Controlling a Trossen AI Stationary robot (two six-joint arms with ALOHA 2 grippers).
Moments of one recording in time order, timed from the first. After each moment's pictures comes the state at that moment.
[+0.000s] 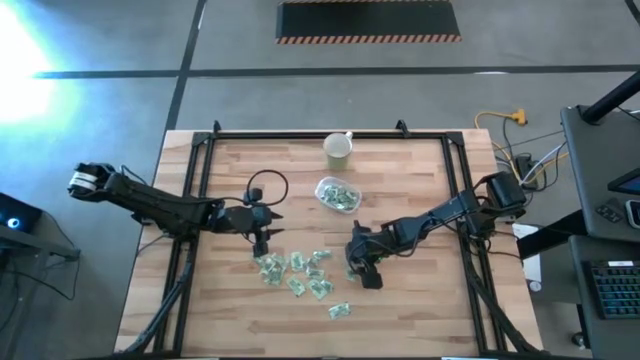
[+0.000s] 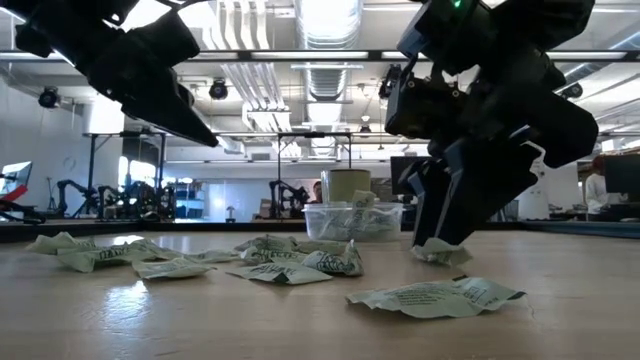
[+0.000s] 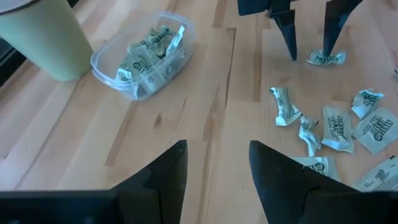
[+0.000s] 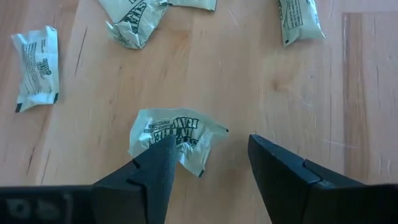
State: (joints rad) left arm -0.19 1.05 0.52 -0.08 -0.34 -0.18; right arm 0.24 1.79 0.85 -0.05 -0.10 0.23
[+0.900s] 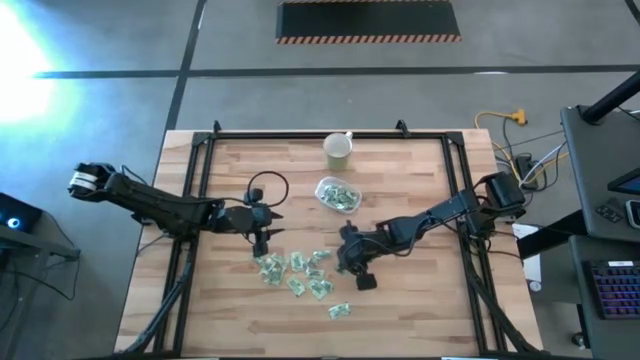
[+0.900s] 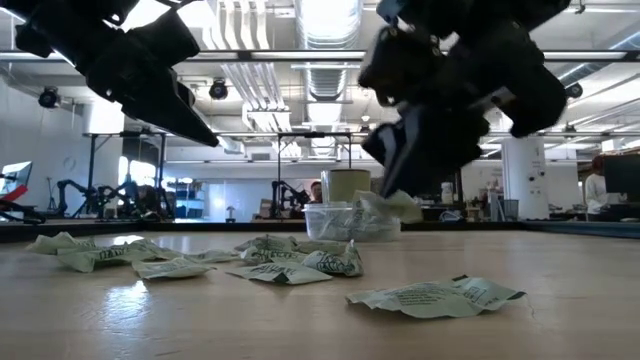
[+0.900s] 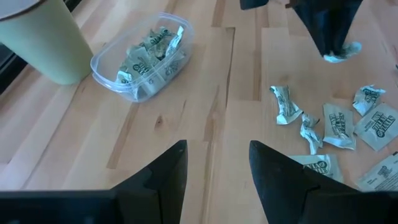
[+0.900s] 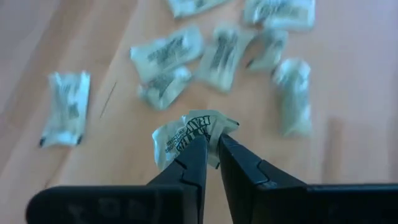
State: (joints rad) left arm -0.19 1.05 0.52 -0.08 -0.34 -0.15; right arm 0.24 1.79 0.96 -0.05 -0.09 0.05
